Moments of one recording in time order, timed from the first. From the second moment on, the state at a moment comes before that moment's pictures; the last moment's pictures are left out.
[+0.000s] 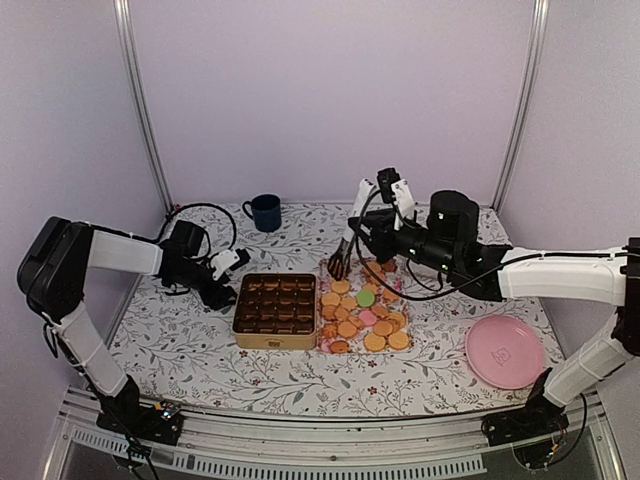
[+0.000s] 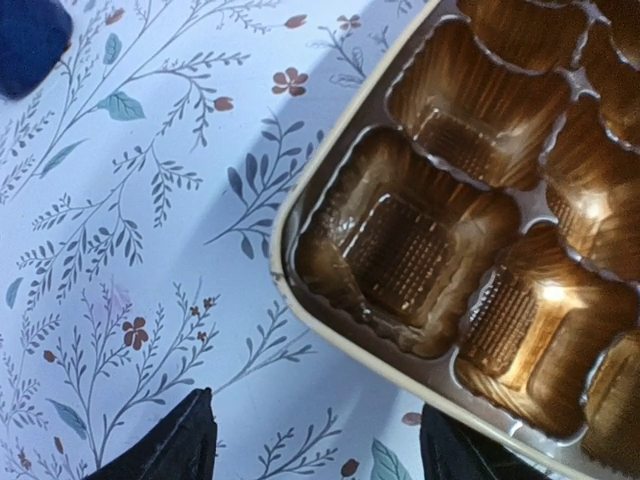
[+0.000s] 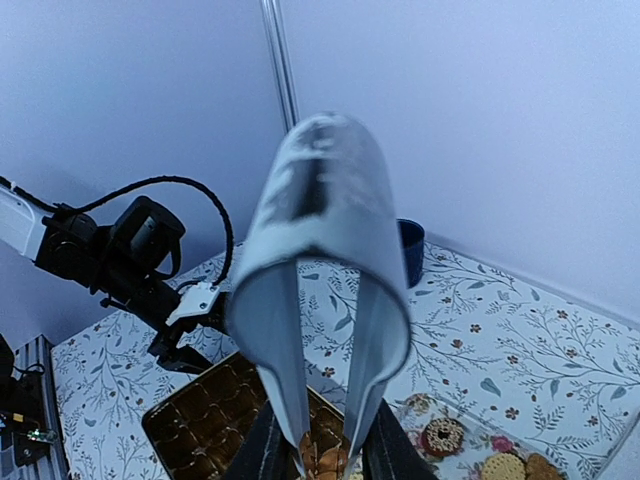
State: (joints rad) left arm -0.27 1.70 0.85 -0.15 0.30 0.64; right arm 0.84 1.44 0.92 0.42 -0.01 0.15
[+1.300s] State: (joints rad) left arm -0.12 1.46 0.74 -0.29 0.58 0.61; right arm 0.96 2.12 1.52 0.51 -0.13 0.14
